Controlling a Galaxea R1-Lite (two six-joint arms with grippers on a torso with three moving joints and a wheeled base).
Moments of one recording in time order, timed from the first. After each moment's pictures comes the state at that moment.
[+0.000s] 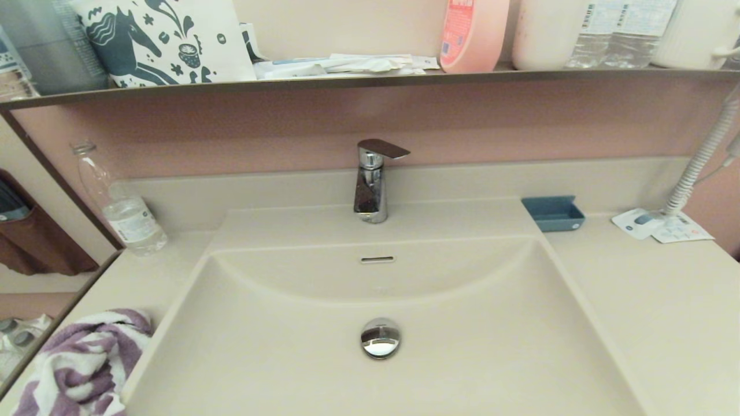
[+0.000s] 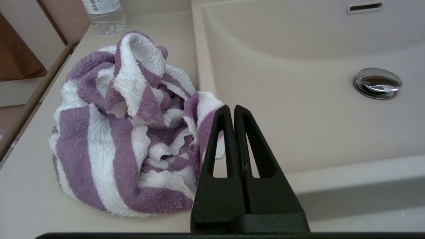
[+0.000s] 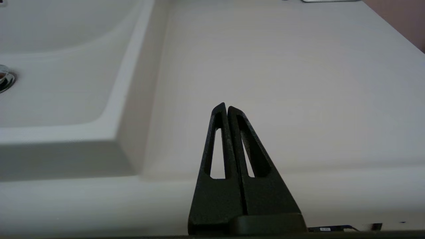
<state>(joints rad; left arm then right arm) -0.01 0.00 0.00 0.01 -0.01 0.08 0.01 0.00 0.00 0.00 0.00 0.00</state>
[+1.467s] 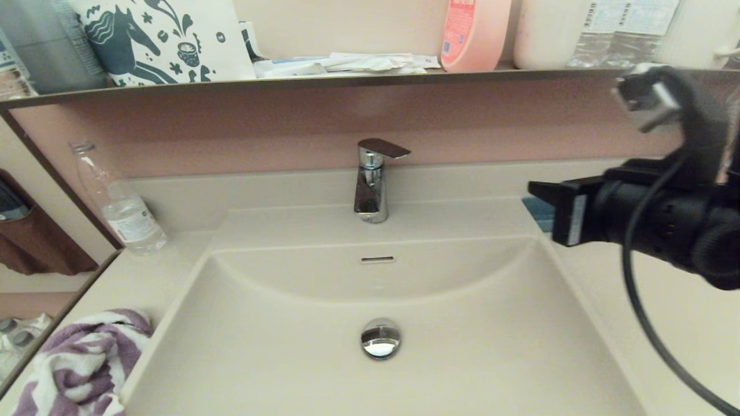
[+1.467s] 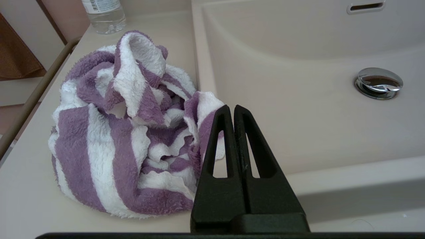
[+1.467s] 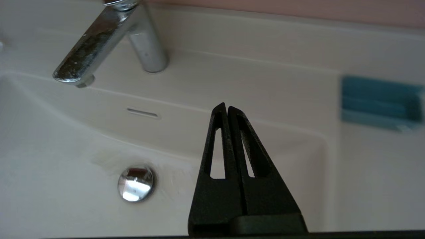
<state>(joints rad) -0.01 0.00 0.00 0.01 -0.01 0.08 0.70 1.45 -1.07 -0.20 -0.35 0.11</state>
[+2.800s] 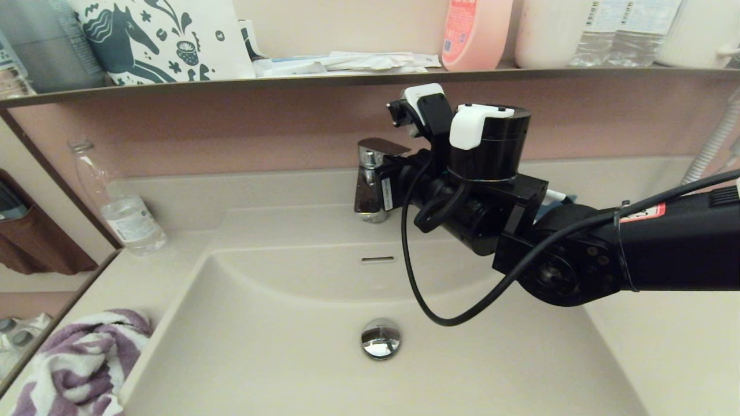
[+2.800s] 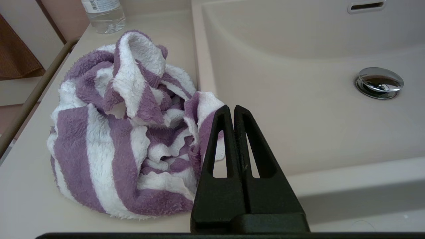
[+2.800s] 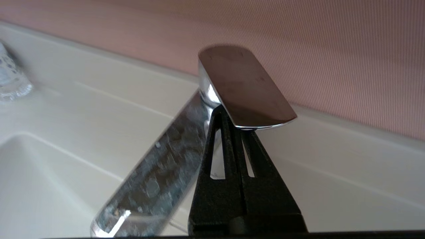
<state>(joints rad) -0.01 0.00 0.00 0.01 -0.01 0.08 0.78 2.02 -1.50 -0.59 -0.30 -0.09</state>
